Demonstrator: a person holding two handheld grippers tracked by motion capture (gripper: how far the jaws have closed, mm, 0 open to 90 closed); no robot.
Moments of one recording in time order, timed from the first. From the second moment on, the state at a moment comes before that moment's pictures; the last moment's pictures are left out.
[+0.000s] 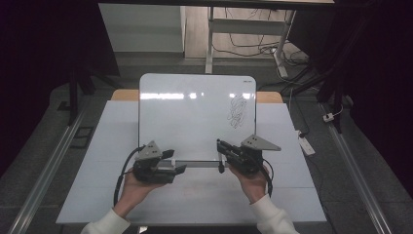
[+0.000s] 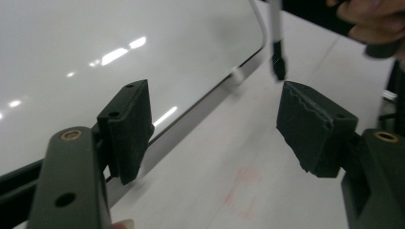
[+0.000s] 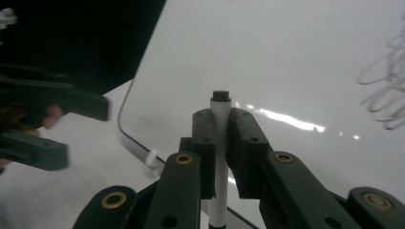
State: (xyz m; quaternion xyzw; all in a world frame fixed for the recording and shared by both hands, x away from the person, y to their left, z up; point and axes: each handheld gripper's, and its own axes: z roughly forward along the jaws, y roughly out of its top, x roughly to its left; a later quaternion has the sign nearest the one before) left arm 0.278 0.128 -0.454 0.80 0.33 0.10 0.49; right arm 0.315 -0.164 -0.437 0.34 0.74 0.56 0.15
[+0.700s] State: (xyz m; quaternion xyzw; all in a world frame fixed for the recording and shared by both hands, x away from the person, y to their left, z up) left arm 0.294 0.087 -0.450 0.80 0.28 0.06 0.52; right arm 0.294 -0.130 -0.437 0.28 0.75 0.59 0.12
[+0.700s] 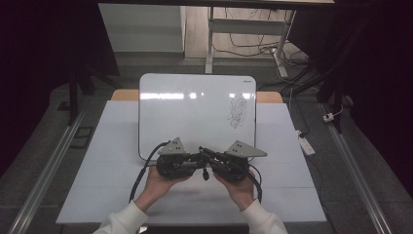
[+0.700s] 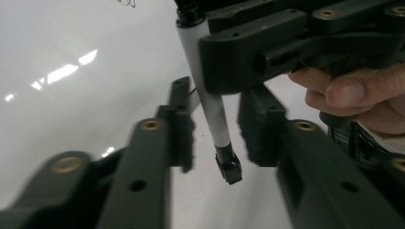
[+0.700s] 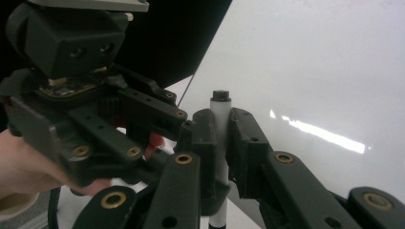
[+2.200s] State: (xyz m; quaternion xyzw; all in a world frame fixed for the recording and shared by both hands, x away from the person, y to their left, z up) left arm 0.293 0.089 -0.446 0.83 0.13 -0.07 0.53; right arm 0.311 -0.138 -0.459 0.01 0.90 0.44 -0.09
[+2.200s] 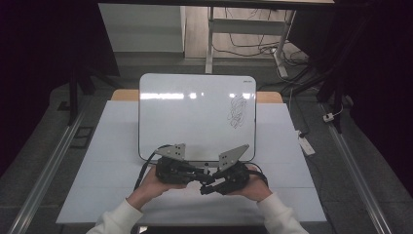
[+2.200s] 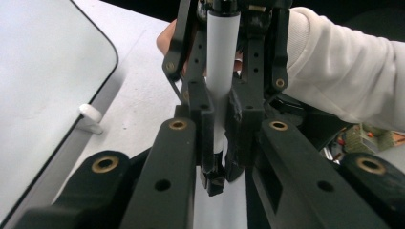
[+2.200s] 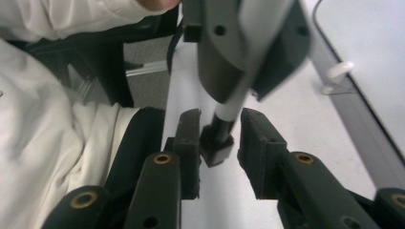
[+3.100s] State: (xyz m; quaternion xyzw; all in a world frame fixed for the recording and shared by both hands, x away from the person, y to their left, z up) left arm 0.255 0.181 -0.453 0.81 0.31 0.06 0.50; right arm 0.317 -0.156 -0.446 0.10 0.85 0.52 0.01
